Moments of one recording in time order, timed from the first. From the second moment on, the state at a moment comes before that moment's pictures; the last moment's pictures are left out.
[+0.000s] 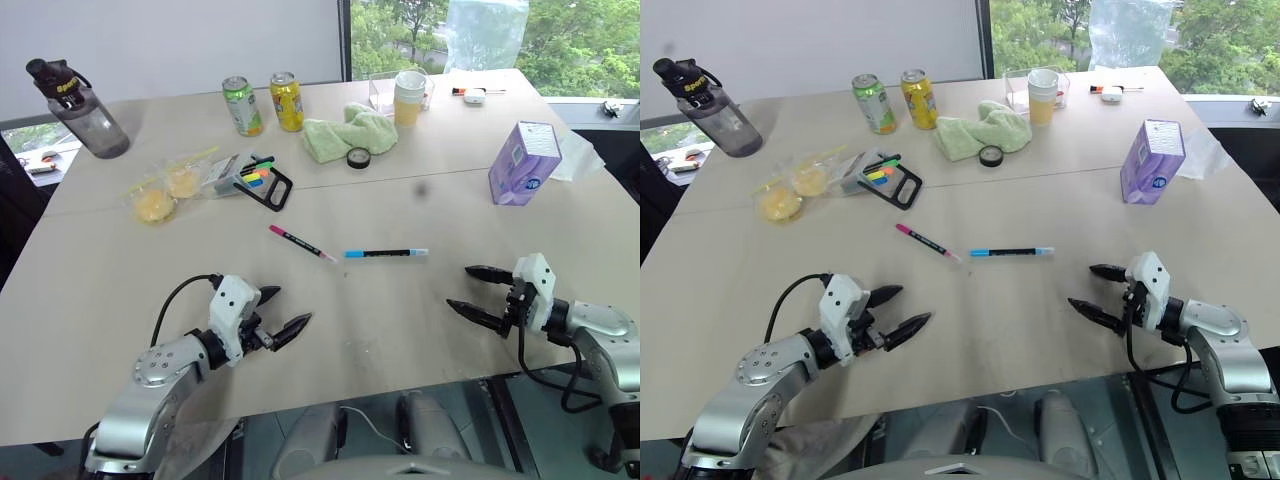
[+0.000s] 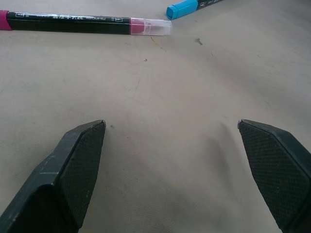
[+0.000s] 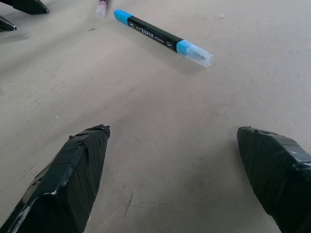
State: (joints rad) left arm 0.21 0.57 0.09 -0.40 -0.40 0.43 -0.70; right arm -0.05 -0.63 -0.09 0.02 0.39 0.17 1.06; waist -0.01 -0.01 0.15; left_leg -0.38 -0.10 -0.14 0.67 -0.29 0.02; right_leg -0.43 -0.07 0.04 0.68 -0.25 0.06
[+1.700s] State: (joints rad) left arm 0.09 0.81 0.32 -0.42 -0.72 0.55 -1.01; right arm -0.70 -0.64 0.29 -0.09 0.24 0.80 0.89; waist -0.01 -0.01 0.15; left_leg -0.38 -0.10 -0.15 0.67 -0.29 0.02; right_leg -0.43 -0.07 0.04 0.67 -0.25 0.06
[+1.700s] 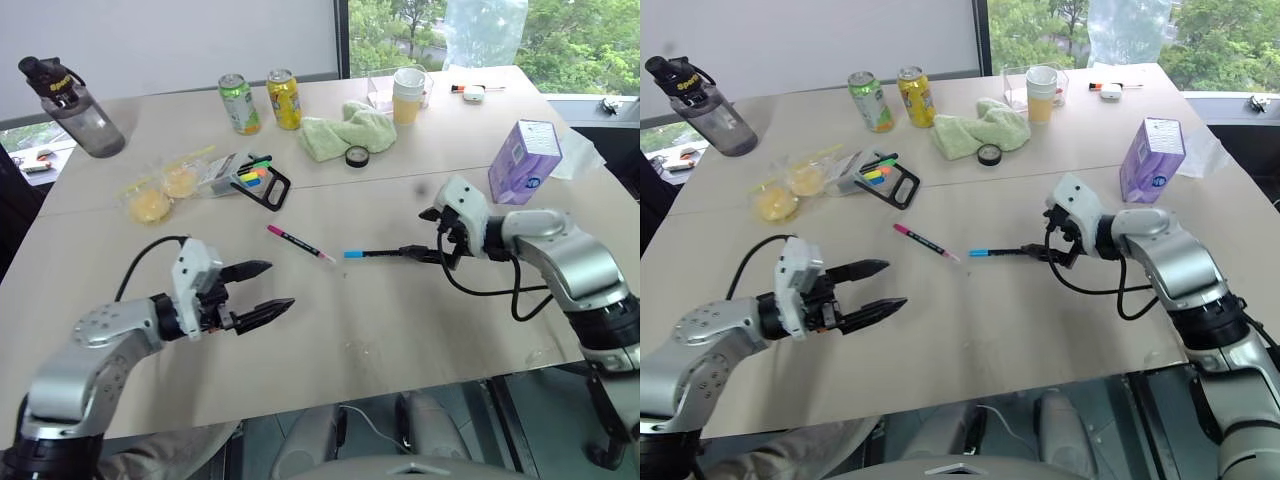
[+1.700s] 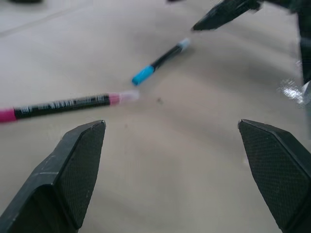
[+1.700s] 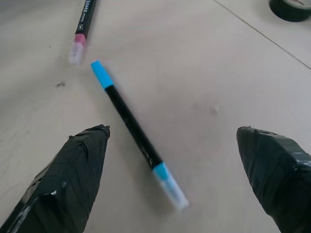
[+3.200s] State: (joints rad) left arm -0.28 0.26 0.19 -0.32 -0.99 0.78 -0.50; right arm -0.50 -0.45 0.11 -0.39 0.45 0.94 0.79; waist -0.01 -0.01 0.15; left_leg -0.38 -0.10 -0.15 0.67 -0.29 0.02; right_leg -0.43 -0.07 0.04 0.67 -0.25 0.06
